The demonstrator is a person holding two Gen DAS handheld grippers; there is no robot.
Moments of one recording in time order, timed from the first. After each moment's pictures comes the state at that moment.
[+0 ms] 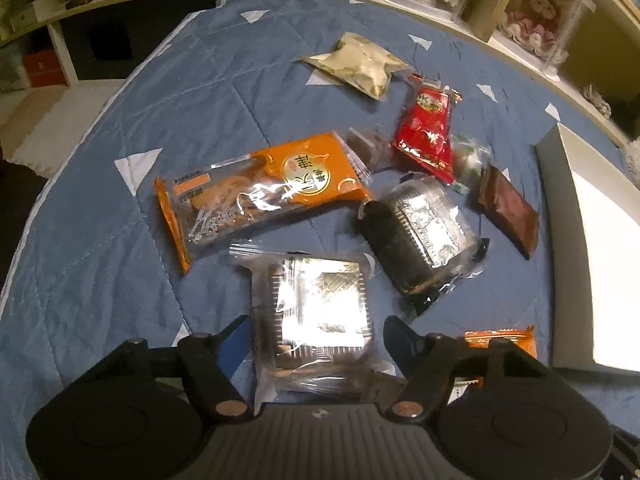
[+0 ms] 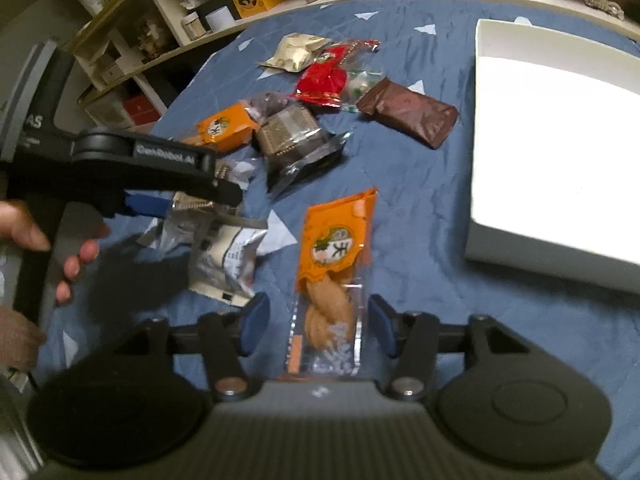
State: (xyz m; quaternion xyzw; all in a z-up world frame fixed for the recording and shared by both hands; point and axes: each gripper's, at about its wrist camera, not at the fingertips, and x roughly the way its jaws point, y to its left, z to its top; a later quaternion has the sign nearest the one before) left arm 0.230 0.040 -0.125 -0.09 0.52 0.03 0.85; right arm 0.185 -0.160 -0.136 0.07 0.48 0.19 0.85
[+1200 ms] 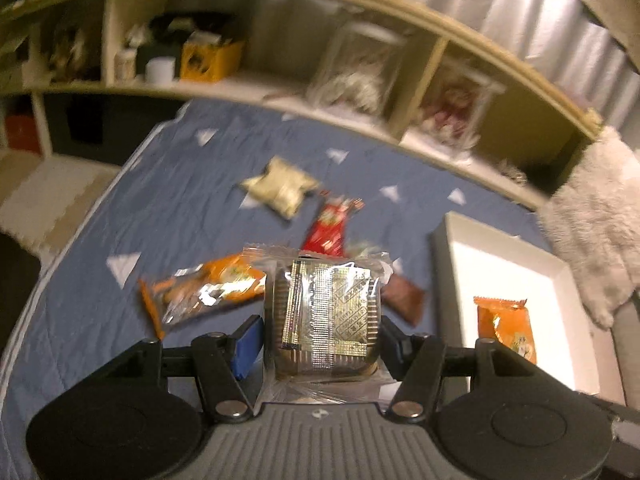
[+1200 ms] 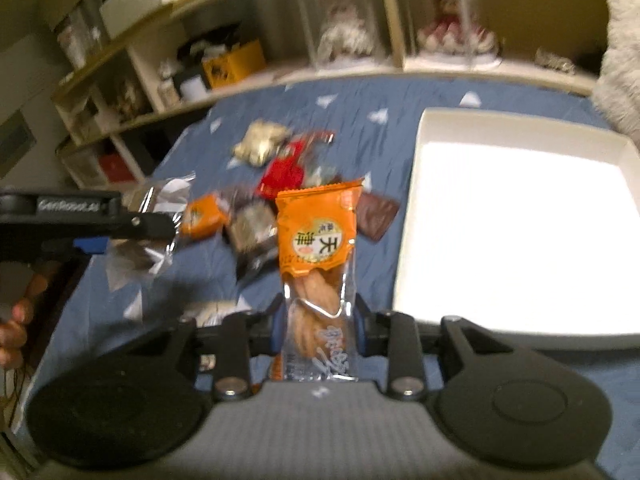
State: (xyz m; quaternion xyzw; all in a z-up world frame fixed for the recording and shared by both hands) left arm 0.181 0.016 -0.030 -0.12 0.38 -0.03 0.92; right arm 0.182 -0.193 -0.077 0.07 0.39 0.13 0.91
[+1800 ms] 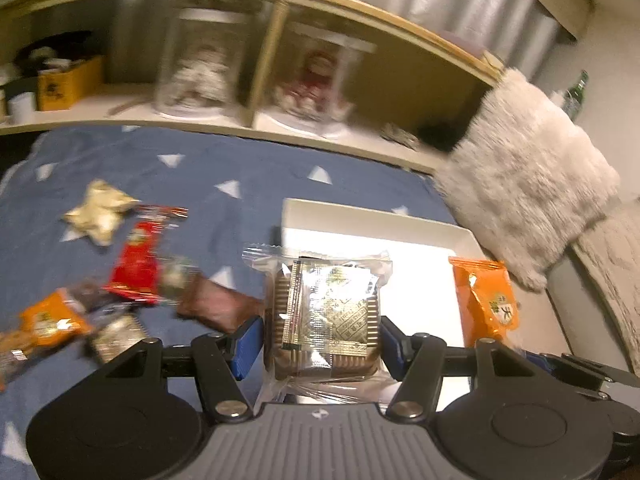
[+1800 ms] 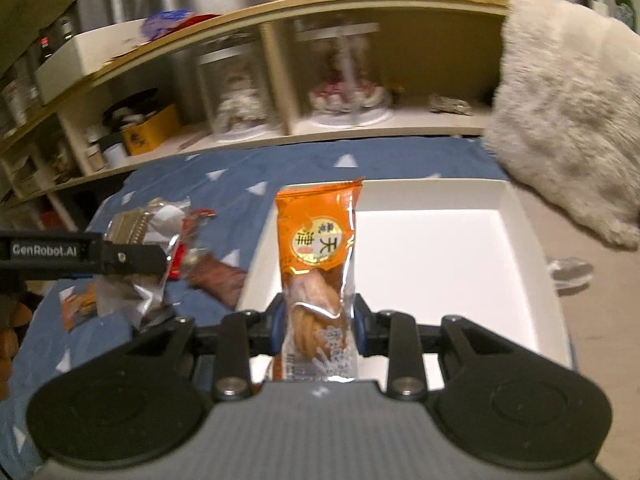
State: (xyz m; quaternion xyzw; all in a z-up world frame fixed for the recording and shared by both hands) left arm 0.229 -0.128 -0.028 -0.08 0.39 -0.17 0.90; right arm 0.187 -0.309 -0.044 0.07 0.34 0.02 0.94
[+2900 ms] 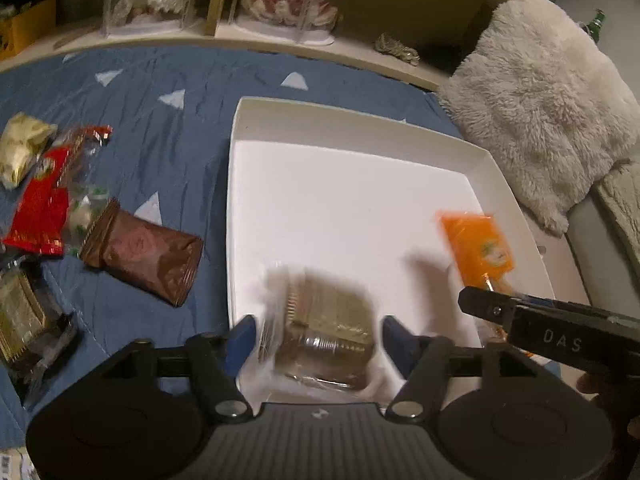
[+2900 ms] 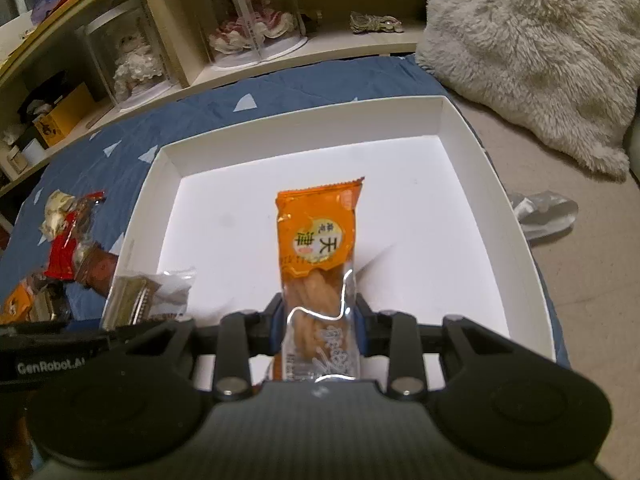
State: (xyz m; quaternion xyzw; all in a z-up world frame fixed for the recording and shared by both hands) left arm 0.271 -0.181 -0.106 -0.06 0.47 -0.18 0.86; right arm 0.257 -0.382 -0.112 0.12 0.43 -0.04 0.89
